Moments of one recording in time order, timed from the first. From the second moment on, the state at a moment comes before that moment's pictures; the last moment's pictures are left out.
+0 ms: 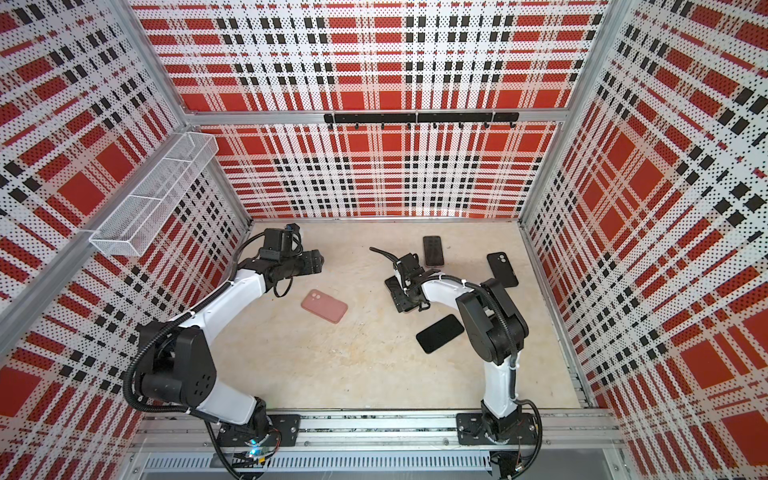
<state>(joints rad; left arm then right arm) -0.18 1.55 1.16 -0.38 0.07 -0.27 0.55 1.93 1.22 -0.39 0.07 0.12</state>
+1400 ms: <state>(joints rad) -0.14 1.57 1.15 -0.37 0.12 -0.28 0.47 2.37 1.87 -0.43 0.33 0.41</state>
